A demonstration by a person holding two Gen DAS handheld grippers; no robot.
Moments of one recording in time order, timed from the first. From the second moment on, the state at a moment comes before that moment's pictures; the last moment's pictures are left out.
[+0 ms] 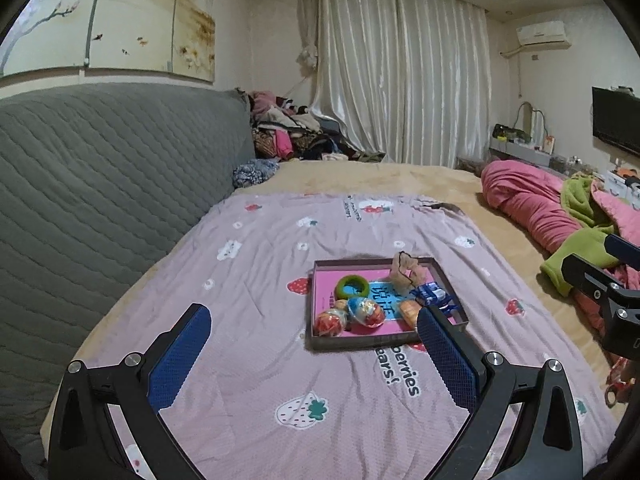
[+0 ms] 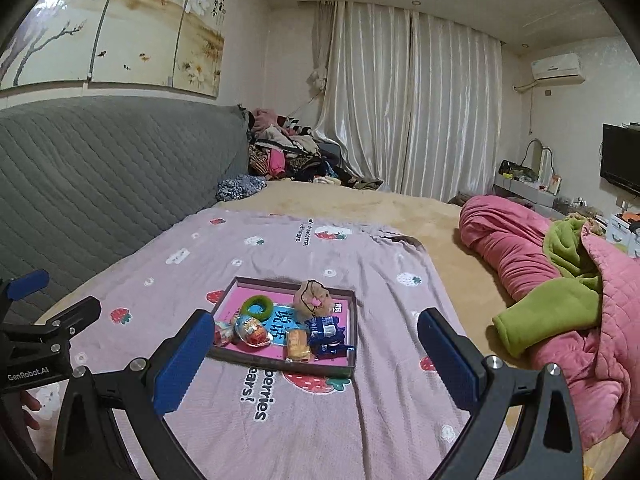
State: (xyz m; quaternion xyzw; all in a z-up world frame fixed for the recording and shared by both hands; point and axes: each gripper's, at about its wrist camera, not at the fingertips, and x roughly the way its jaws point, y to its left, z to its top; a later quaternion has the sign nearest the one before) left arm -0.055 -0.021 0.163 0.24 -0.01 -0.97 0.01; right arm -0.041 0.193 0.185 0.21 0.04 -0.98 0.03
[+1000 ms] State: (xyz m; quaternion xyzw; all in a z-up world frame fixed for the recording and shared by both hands) left arm -0.035 0.000 0.168 0.22 0.00 -0.98 0.00; right arm -0.022 0.207 0.173 0.23 0.02 -0.97 0.02
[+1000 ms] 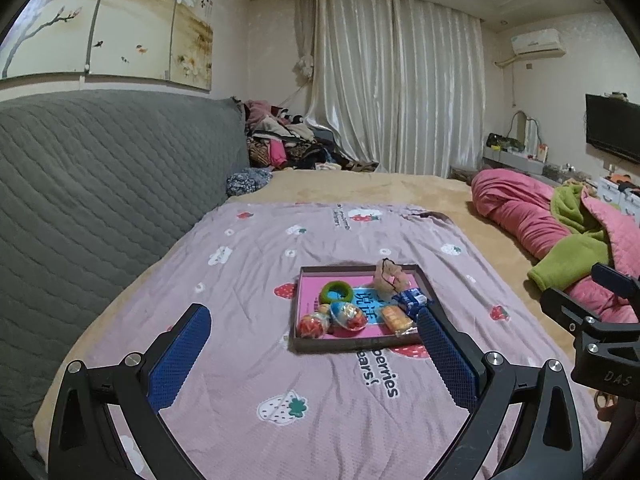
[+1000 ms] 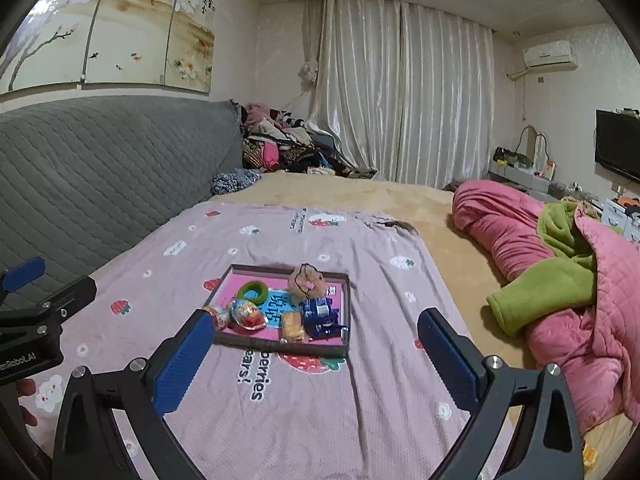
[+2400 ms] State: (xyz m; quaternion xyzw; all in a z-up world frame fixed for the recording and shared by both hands) left arm -0.069 0.017 0.047 0.28 -0.02 -0.96 0.01; right arm -0.049 0.217 0.062 0.30 0.02 -0.95 0.00
